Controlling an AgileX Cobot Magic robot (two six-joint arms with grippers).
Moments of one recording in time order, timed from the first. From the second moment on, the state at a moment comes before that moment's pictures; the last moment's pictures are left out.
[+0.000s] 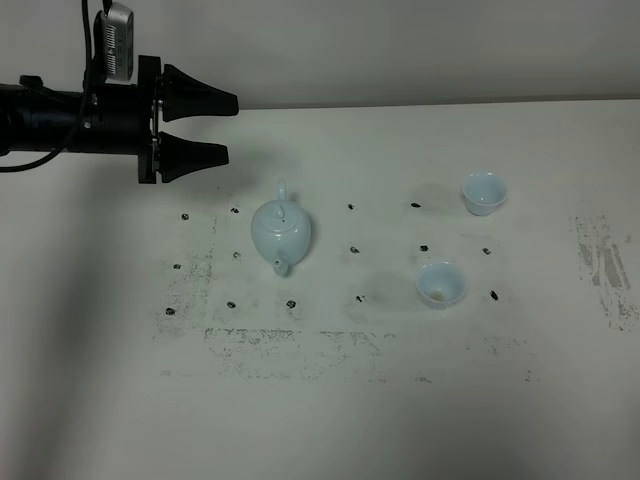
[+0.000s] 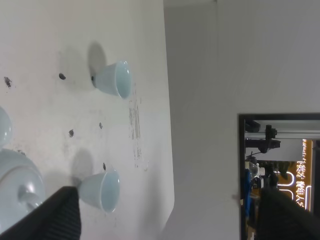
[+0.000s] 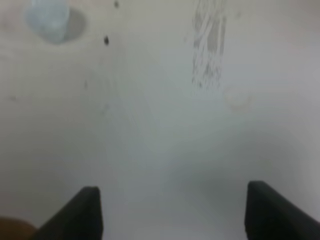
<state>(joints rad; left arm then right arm) 0.05 2.20 -1.53 -1.47 1.18 0.69 0.05 0.22 -0.52 0.01 1.11 -0.10</state>
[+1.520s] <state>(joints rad) -0.29 2.25 -2.20 -0.31 1.13 0.30 0.05 -0.01 -0.52 0.01 1.11 -0.07</state>
